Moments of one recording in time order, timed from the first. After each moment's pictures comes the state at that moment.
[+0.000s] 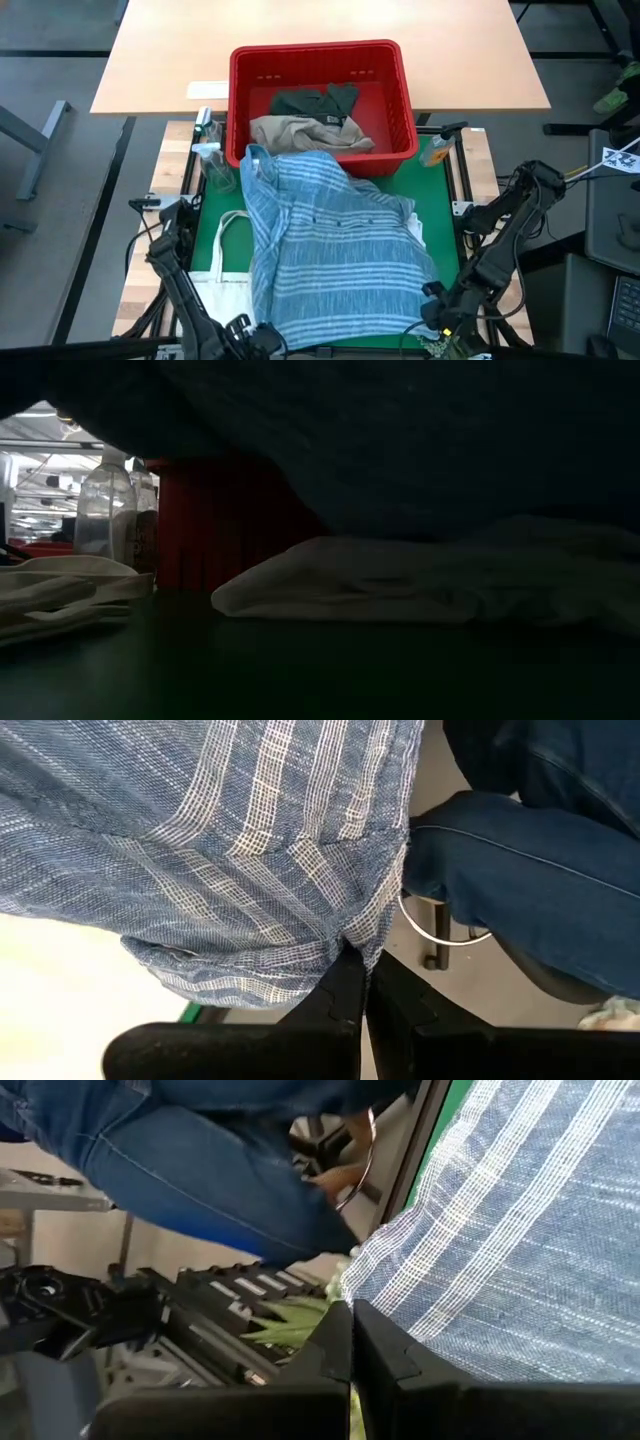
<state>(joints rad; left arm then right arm) -0.92 2.26 2.36 -1.37 -0.22 -1.51 0.96 1.42 1.14 -0.70 -0.32 0.73</state>
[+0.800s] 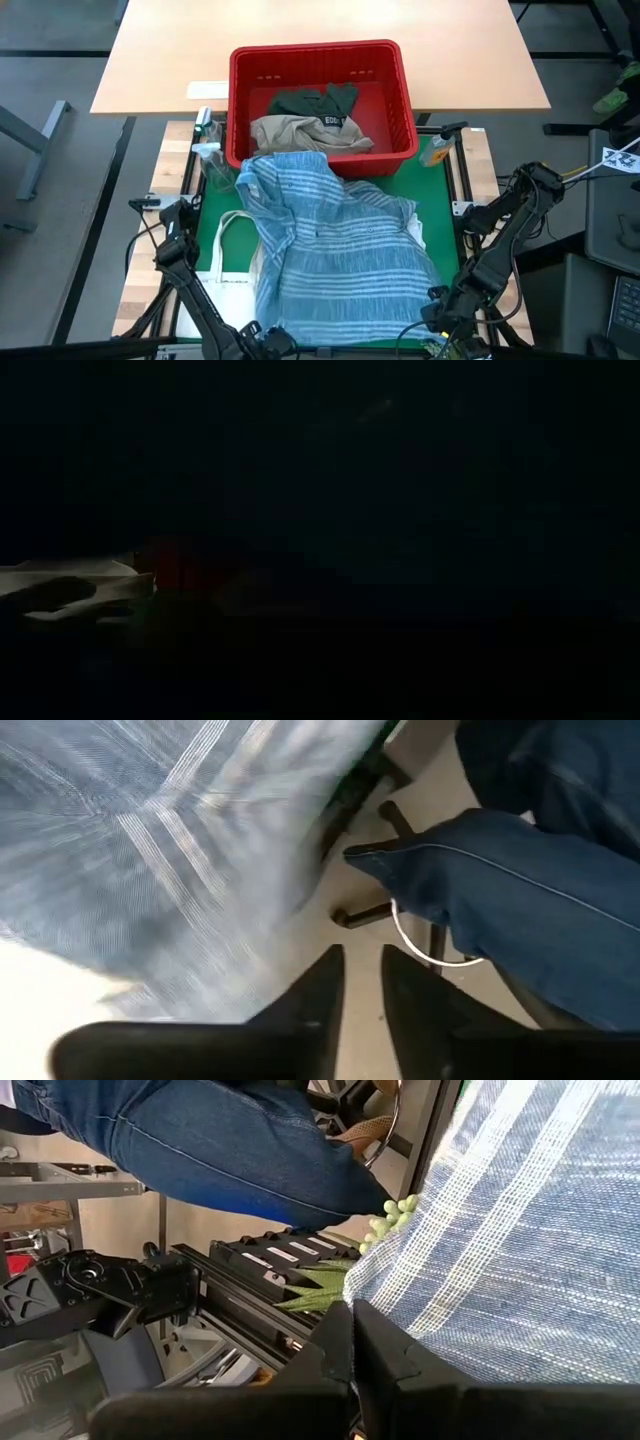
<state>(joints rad) -0.89 2.32 2.26 -1.22 -0.23 -1.56 0.96 1.45 1.14 -0.71 -0.44 0.83</state>
